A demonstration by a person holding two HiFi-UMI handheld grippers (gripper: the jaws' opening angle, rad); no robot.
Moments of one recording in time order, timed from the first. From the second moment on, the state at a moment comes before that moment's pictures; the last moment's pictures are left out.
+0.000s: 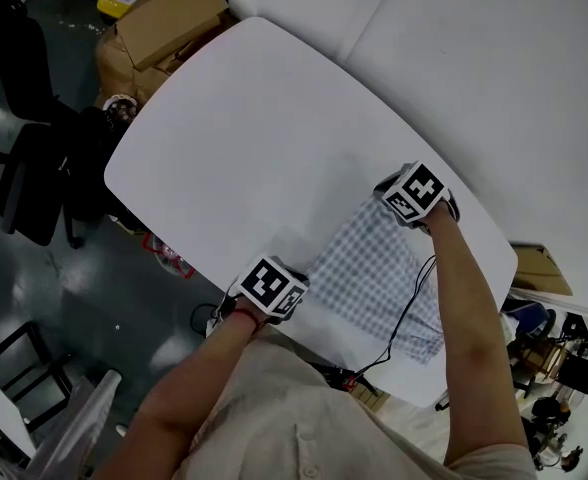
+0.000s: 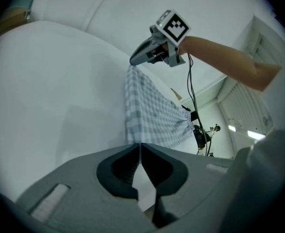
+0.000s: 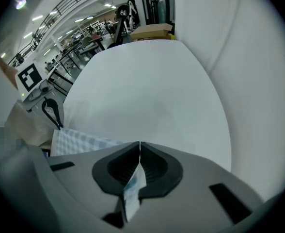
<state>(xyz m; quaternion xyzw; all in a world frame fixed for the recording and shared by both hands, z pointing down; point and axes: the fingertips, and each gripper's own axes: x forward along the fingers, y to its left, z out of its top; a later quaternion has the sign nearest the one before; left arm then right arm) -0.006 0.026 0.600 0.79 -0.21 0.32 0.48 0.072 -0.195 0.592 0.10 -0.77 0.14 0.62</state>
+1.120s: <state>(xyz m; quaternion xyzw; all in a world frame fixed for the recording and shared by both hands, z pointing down) 0.014 0.012 0.615 0.77 -0.22 0.33 0.50 0.066 -0.138 0.623 -0.35 -0.59 -0.18 0.71</state>
